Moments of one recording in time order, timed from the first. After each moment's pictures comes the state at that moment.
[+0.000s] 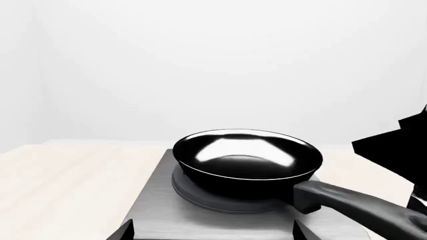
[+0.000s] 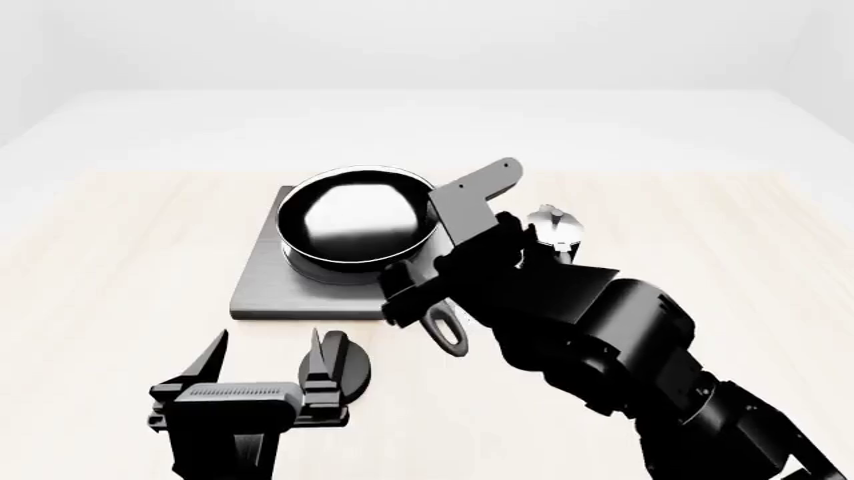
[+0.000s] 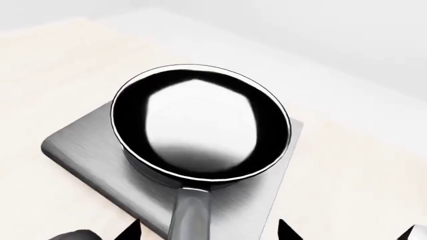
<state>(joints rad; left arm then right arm) -0.03 -0.40 0.39 0.27 -0.34 0.00 -0.47 1.03 0.28 -0.78 0.06 0.90 0.89 0.34</state>
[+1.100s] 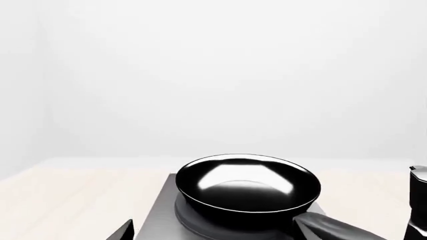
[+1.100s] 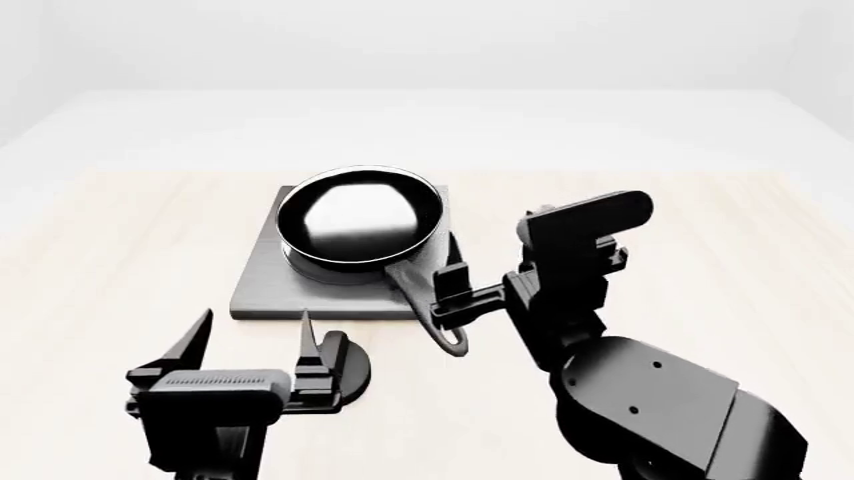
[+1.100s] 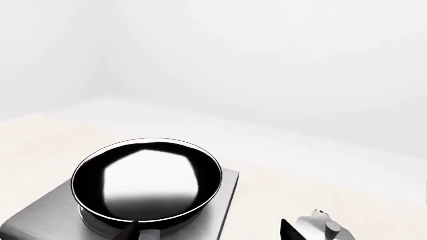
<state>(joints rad) -0.04 -0.45 0.37 0.42 -0.35 -0.09 -0.52 0.73 0.49 -0.63 -0.41 0.86 0.67 0.59</state>
